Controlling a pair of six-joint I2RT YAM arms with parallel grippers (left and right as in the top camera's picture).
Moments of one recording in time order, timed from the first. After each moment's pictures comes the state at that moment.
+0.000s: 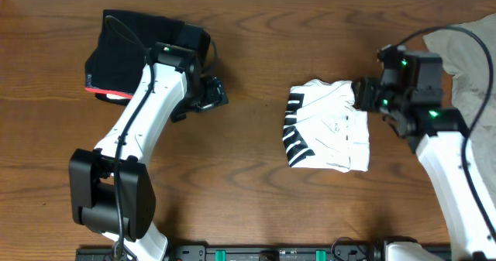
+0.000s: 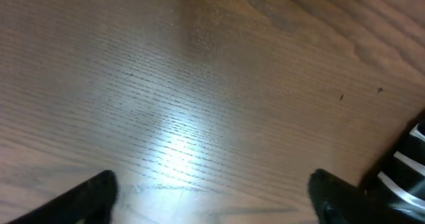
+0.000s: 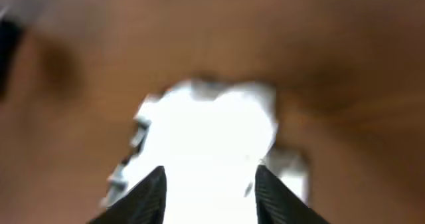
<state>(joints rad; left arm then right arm) -0.26 1.80 1.48 -1.14 0.05 -0.59 0.02 1.32 1.02 -0.61 -0.28 0.19</state>
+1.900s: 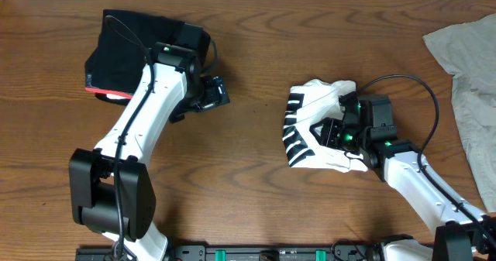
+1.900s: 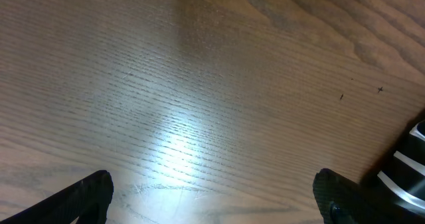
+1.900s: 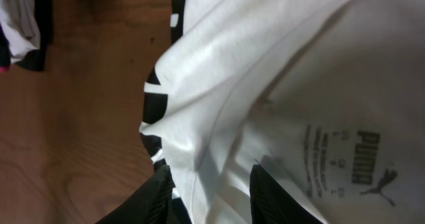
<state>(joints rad) -0.26 1.80 1.48 -1.14 0.05 -0.59 0.18 1.39 0.62 -0.17 -0.46 0.49</state>
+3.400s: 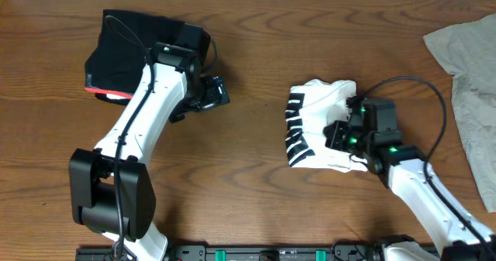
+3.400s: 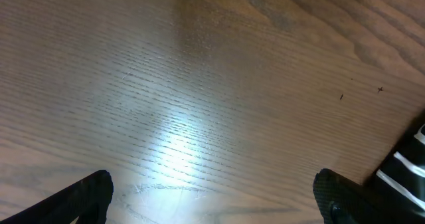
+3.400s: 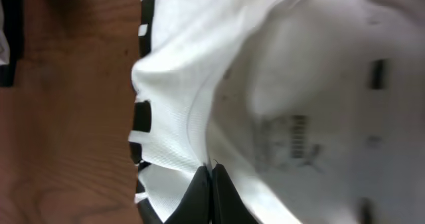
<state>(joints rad) -0.26 1.80 1.48 -1.14 0.05 -0.59 0.15 1.30 0.60 -0.25 -0.34 0.47</state>
